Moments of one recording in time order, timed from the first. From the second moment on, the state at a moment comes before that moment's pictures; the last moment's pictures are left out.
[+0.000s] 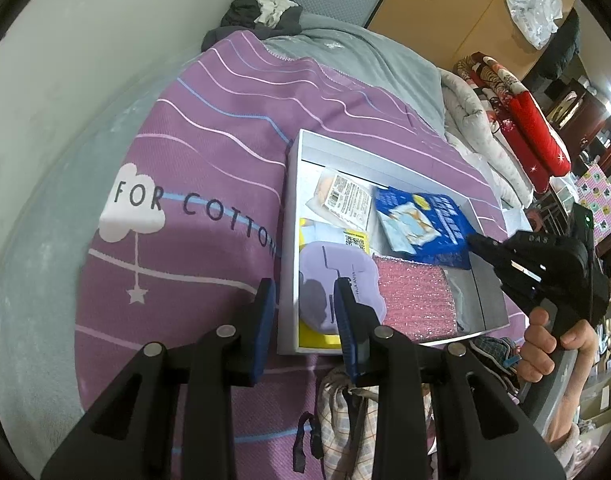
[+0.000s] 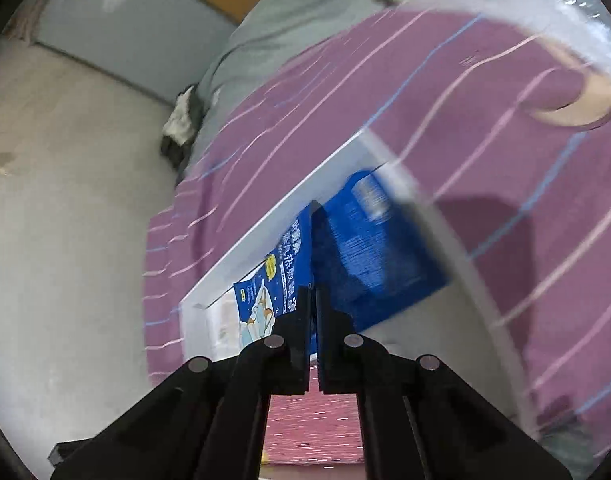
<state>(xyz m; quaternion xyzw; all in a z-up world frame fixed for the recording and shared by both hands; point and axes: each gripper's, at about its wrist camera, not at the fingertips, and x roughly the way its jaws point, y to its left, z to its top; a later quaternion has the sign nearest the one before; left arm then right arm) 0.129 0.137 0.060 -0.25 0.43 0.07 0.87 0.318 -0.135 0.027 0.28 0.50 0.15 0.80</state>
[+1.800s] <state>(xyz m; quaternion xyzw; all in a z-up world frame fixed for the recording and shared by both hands) 0.129 0.140 0.056 -0.24 0.43 0.09 0.86 0.306 -0.012 0.047 0.08 0.51 0.27 0.81</state>
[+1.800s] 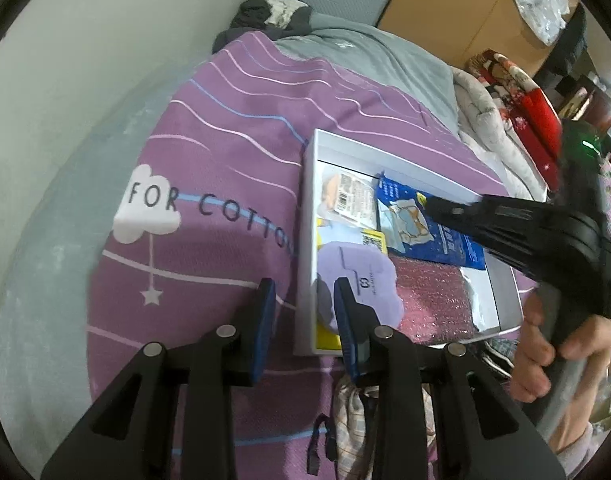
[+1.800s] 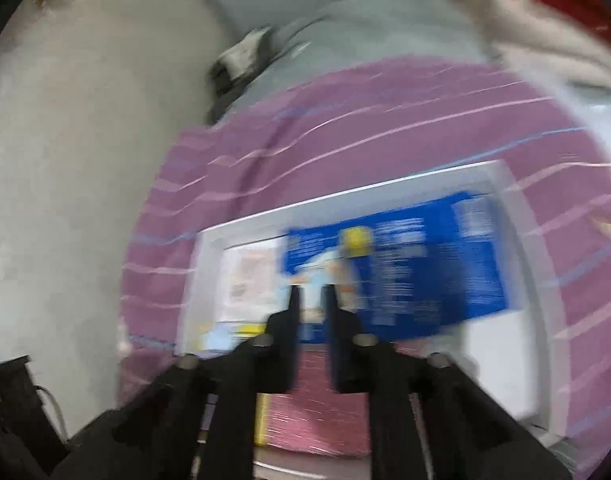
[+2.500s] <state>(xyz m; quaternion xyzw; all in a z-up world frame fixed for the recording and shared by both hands) 0.126 0.148 0.054 -0.26 0.43 0.09 0.86 0.319 0.062 0.010 -0.03 0.52 0.30 0.80</state>
